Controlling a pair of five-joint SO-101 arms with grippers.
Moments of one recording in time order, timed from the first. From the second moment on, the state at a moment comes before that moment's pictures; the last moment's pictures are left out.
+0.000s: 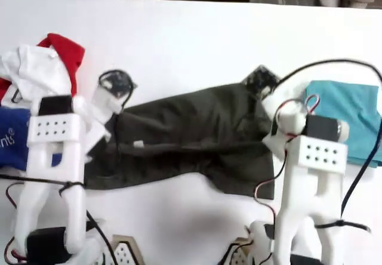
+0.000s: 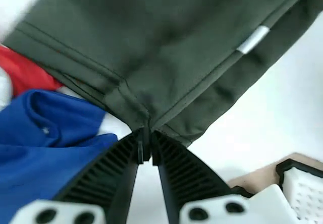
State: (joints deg) left arm -15.2 -22.2 33.9 85.4 -42.0; right arm 6.3 -33.3 35.4 78.3 53.7
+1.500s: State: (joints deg) left arm -19.2 -5.5 21.3 75.5 -41.0; right arm -2.3 -31.8 28.6 63.9 43.8
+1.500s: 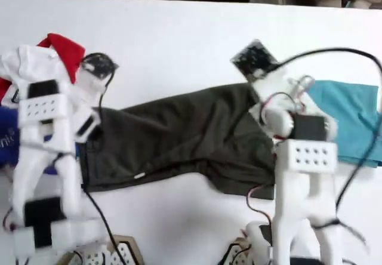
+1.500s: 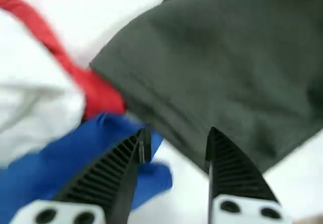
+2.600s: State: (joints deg) left arm -31.2 47.8 -36.1 87.4 -41.5; right arm 6.9 22.7 5.5 56.4 43.1
